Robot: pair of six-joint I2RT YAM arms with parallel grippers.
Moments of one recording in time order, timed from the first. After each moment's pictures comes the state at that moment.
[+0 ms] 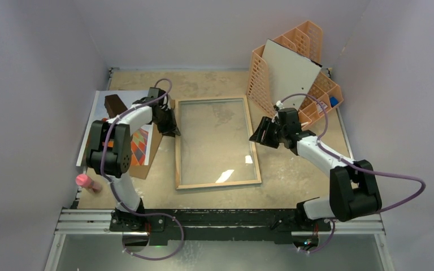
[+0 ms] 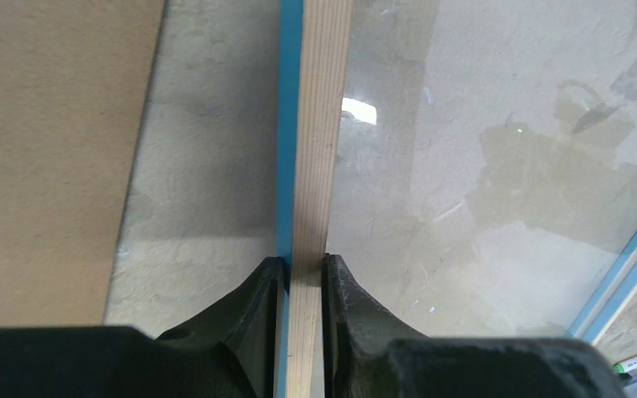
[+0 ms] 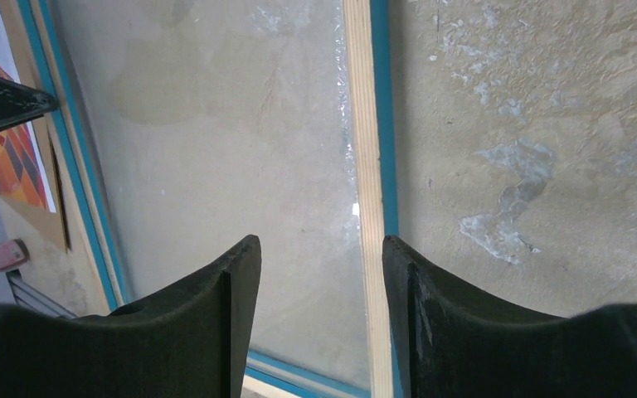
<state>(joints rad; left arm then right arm) -0.16 1.84 1.21 -0.54 0.25 -0.44 0.27 1.38 0.76 -0.20 -0.29 0.59</state>
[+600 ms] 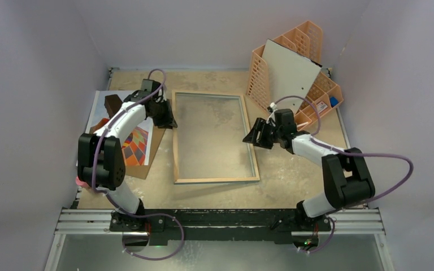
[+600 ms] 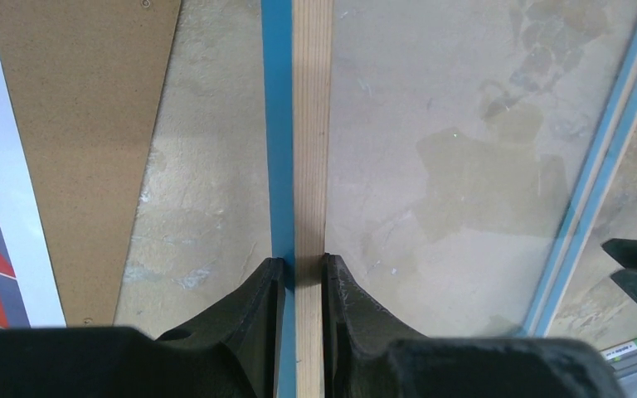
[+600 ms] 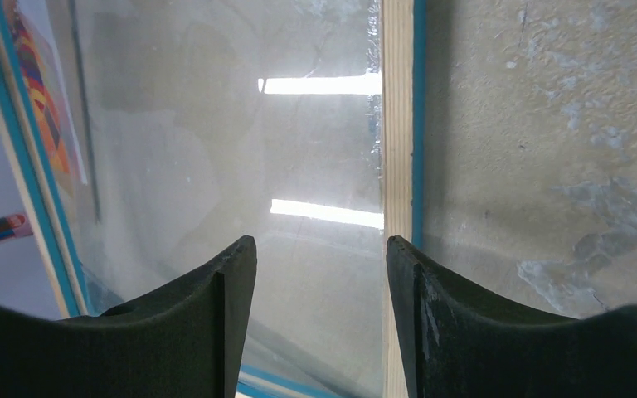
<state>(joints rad) -0.16 1.69 1.27 -0.65 0.21 -0.43 0.27 1.46 0.73 -0.06 -0.42 0.61</state>
